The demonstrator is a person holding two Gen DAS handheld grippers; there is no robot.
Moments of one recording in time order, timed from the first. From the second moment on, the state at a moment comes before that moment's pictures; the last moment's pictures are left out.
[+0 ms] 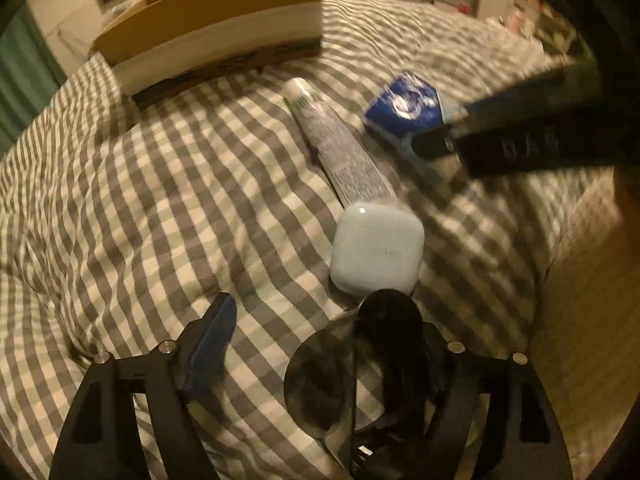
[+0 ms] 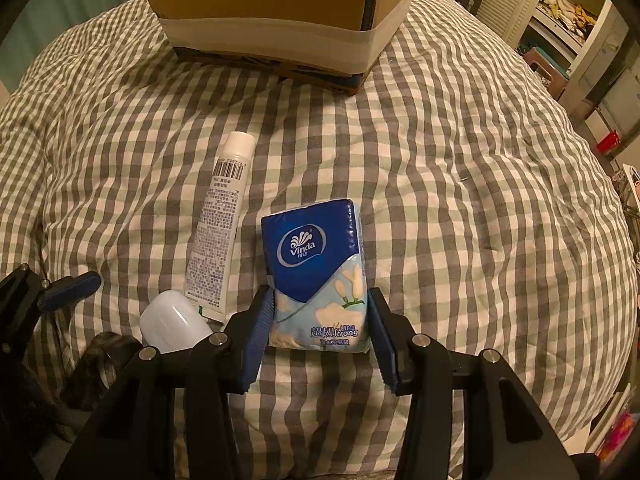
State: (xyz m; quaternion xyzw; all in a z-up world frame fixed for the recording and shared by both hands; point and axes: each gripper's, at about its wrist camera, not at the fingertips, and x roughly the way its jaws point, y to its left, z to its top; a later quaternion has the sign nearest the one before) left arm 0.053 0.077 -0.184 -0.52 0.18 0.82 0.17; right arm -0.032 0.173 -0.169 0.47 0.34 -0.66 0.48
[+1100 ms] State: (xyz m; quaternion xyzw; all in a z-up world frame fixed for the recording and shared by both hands) left arm -0.010 0.050 -0.088 -0.47 0.08 0.85 0.22; right arm -0.025 0.167 -0.085 0.41 0.27 -0.70 0.52
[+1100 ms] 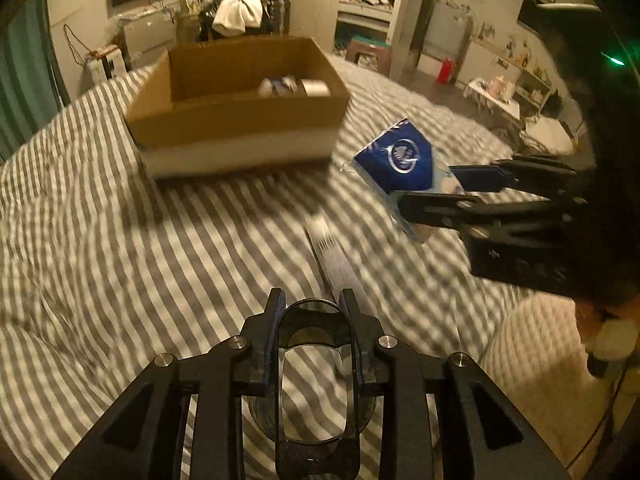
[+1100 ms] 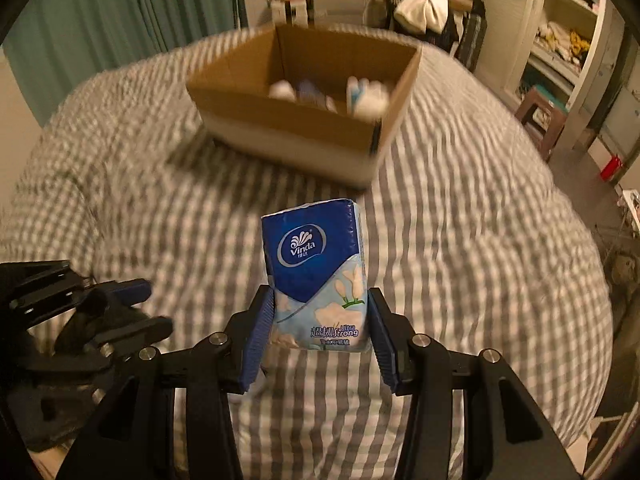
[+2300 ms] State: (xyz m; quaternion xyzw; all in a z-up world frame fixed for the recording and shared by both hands) left arm -0.228 0.018 -0.064 -0.39 0.07 0.90 0.15; right arm -0.130 -0.042 -0.039 0.41 0.15 -0.76 0.48
